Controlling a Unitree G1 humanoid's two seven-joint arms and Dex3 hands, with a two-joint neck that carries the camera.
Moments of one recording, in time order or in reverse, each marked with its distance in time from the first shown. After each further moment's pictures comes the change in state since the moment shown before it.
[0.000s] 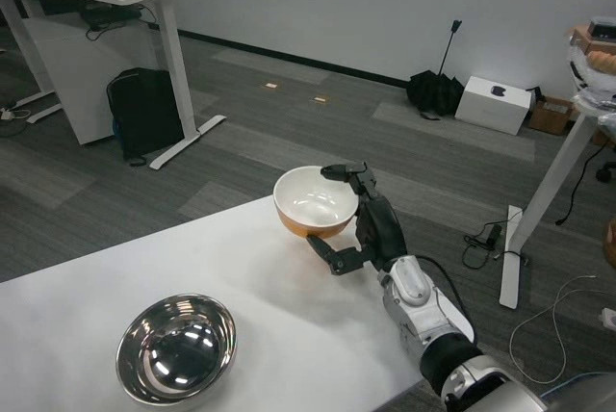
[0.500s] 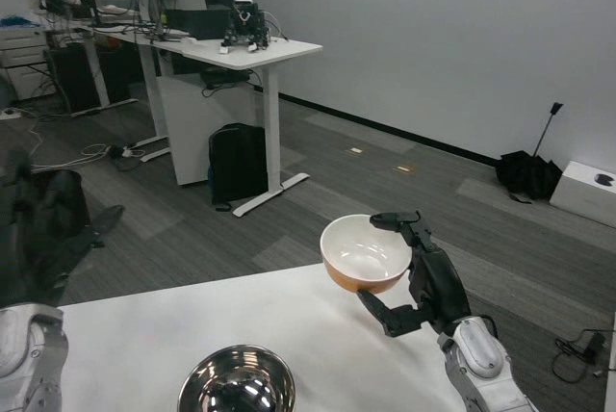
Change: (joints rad) left arm -0.009 0.015 -0.054 -0.149 -0.021 0.327 -0.241; right arm -0.030 -0.084 0.090 -0.194 0.033 0.148 0.043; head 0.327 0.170
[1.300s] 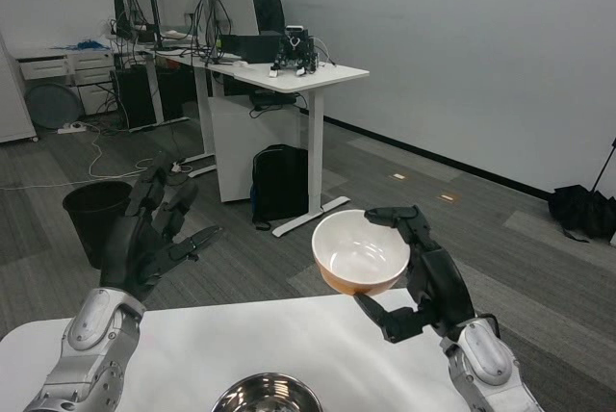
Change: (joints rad) left arm -0.051 0.006 -0.099 -0.020 -0.030 0.102 -0.112; right arm -0.162 -0.002 0.144 -0.013 0.019 0.006 -0.004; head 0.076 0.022
